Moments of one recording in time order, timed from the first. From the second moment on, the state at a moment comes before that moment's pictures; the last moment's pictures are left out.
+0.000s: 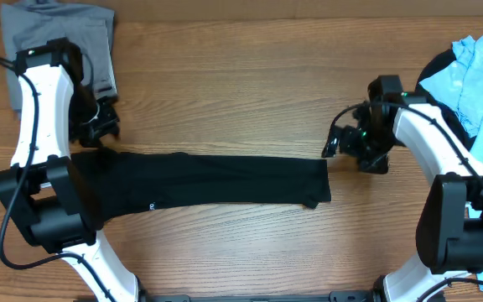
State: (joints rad) left arm 0.21 2.04 1.84 -1.48 0.08 -0.26; right arm 0.01 1.82 1.25 -1.03 -0.31 0.24
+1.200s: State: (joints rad) left arm -0.09 1.83 1.84 -1.56 0.28 -0.12; right arm 0.11 1.81 0.96 -0.79 -0.56 0.25
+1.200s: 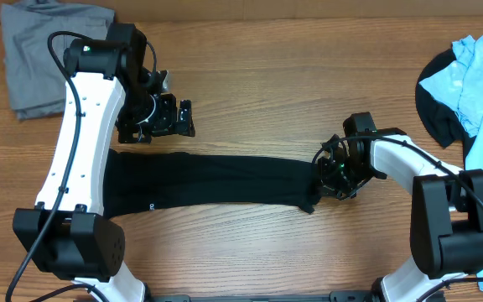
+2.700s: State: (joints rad) left arm -0.09 1.83 1.79 -1.49 0.28 -0.12; right arm 0.22 1.59 1.13 -1.00 -0.11 0.54
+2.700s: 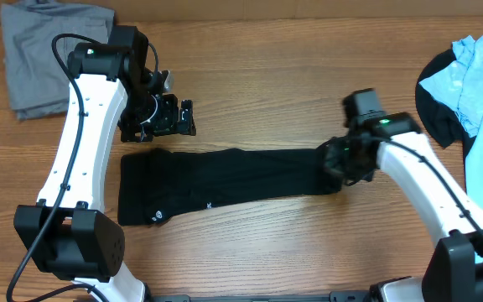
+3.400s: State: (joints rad) left arm -0.09 1.83 1.79 -1.49 0.28 -0.12; right arm 0.59 1.59 1.13 -0.82 -0.09 0.61
